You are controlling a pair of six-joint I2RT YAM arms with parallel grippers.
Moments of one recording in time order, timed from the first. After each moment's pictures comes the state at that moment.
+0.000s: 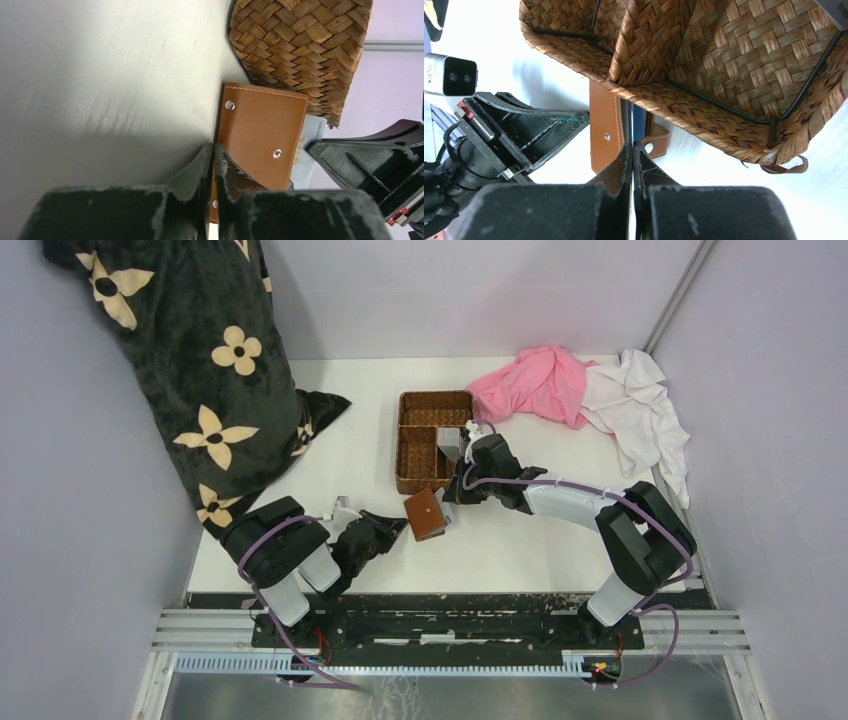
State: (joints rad) left arm -0.75 1.71 0.10 1.15 -0.31 -1.43; right arm 0.65 1.64 0.90 0.01 -0.23 0.59
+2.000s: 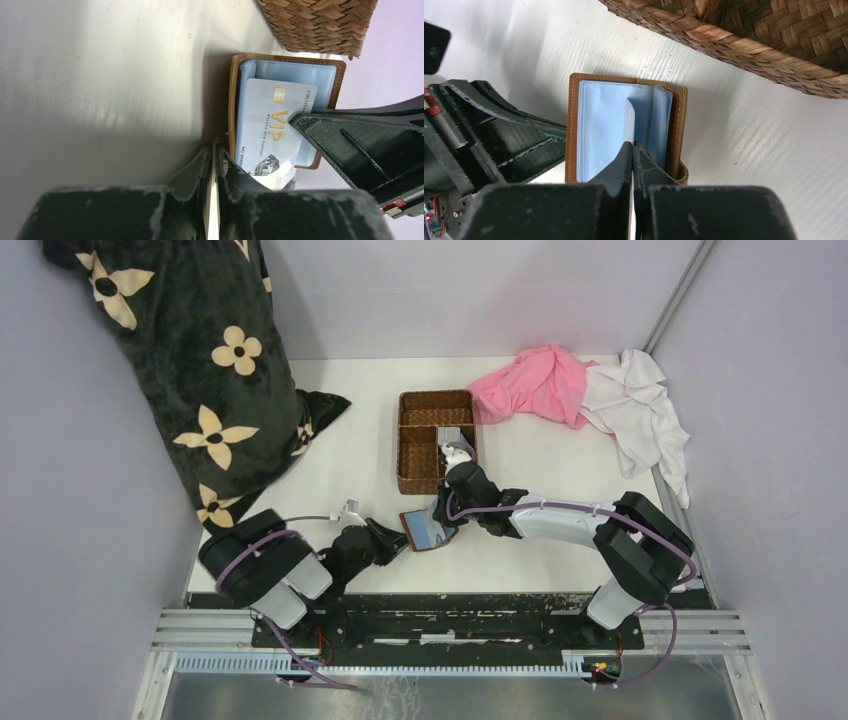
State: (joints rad) left arm -0.75 1.66 0.03 1.17 -0.10 -1.36; right arm 0.87 1.61 0.85 0.02 0.04 0.56
